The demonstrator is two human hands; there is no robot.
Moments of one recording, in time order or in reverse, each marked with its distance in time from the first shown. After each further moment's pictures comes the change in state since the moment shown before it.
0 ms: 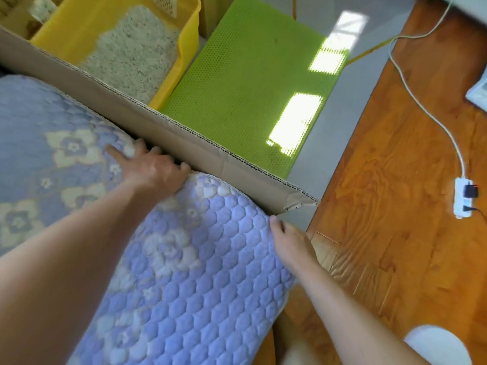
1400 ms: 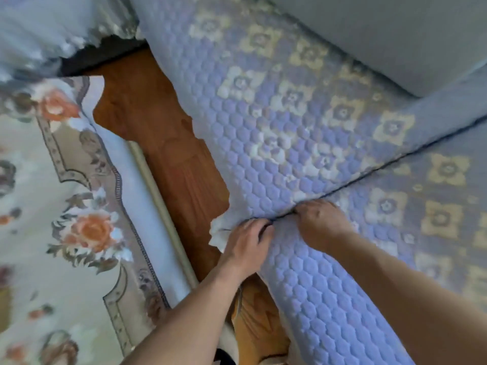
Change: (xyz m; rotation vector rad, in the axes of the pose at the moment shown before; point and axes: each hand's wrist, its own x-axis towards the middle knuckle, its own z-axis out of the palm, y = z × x) left_hand -0.639 -0.047 0.468 -1.974 0.519 -1.583; right_hand -0.435 -0.043 0.528 -2.003 -0.627 -2.048
